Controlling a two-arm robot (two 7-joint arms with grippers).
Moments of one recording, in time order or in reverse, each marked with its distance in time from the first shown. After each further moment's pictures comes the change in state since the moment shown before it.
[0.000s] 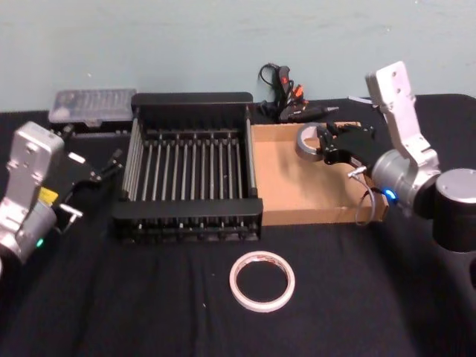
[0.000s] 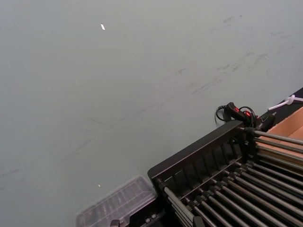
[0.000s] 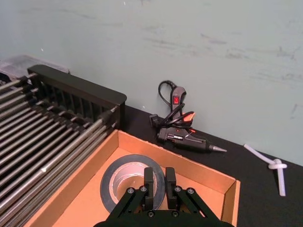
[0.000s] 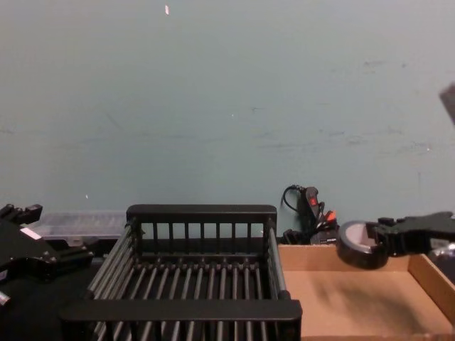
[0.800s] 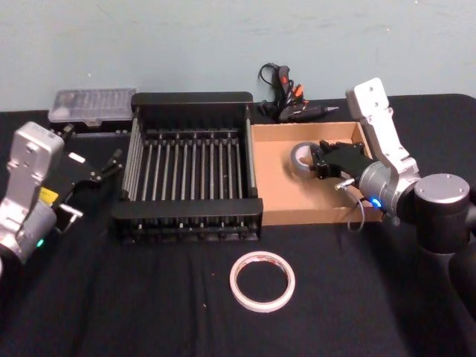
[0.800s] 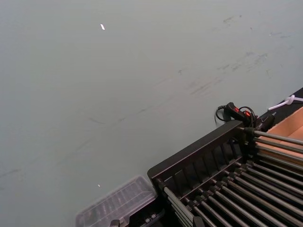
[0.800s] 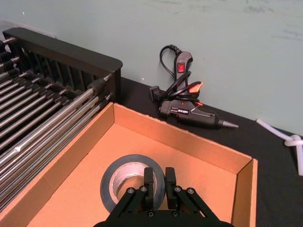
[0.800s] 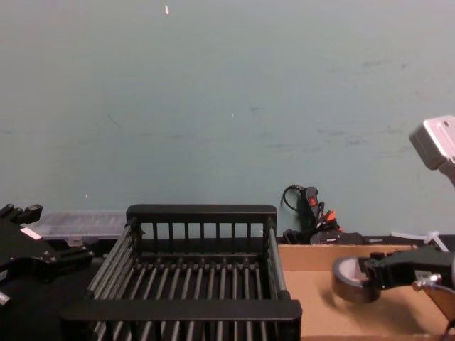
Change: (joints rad) left arm 0.000 0.000 0.000 0.000 0.000 0.000 0.000; right arm 0.057 -0.068 0.001 0.158 -0.077 0.020 0.013
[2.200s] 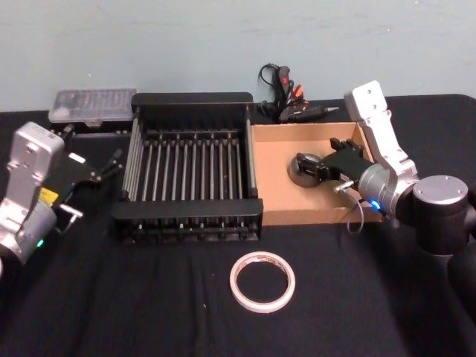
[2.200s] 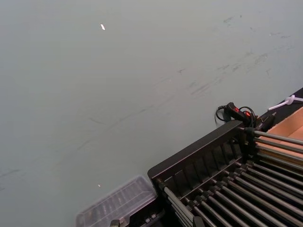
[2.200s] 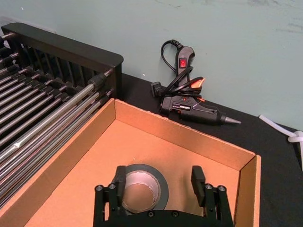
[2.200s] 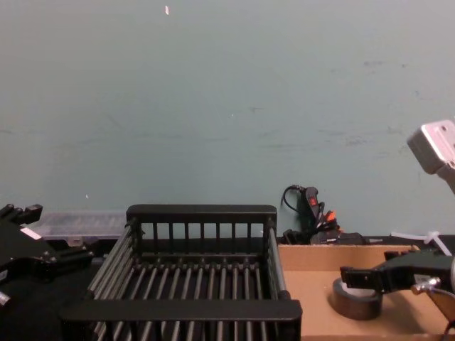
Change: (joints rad) left arm 0.000 0.000 0.000 0.000 0.000 0.000 0.000; right arm -0.001 -0.008 0.006 0.007 -0.010 0.008 0.005
